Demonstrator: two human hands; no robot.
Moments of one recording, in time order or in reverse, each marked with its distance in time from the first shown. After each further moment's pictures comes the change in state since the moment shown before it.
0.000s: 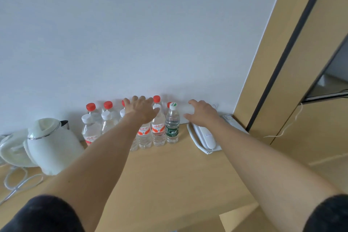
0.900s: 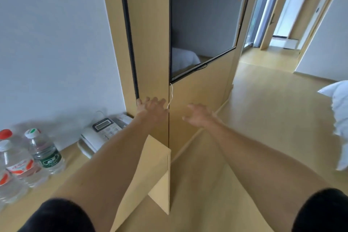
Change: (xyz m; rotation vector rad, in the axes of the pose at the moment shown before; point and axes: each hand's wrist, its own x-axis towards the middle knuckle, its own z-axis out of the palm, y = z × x) left_hand -0.126 0.411 -0.047 0.002 0.019 0.753; right_hand -0.247 0.302 -0.094 0.012 0.118 0.648
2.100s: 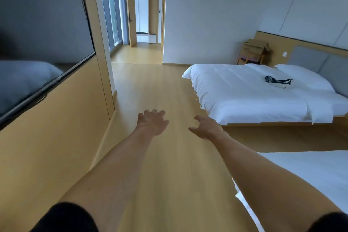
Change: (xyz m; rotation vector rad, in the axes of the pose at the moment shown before) left_hand 0.246 0.530 0.006 0.010 -0.087 0.723; right_hand -0.003 0.489 -0.111 0.125 0.188 0.850
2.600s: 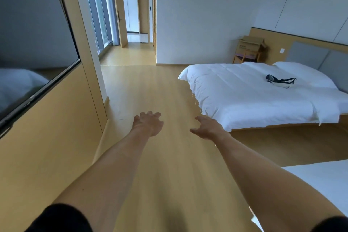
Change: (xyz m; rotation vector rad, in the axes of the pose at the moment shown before) left_hand 0.195 -0.051 -0.017 -0.029 -0.045 0.039; right_hand 0.184 -0.035 -0.012 0.005 0.001 0.052
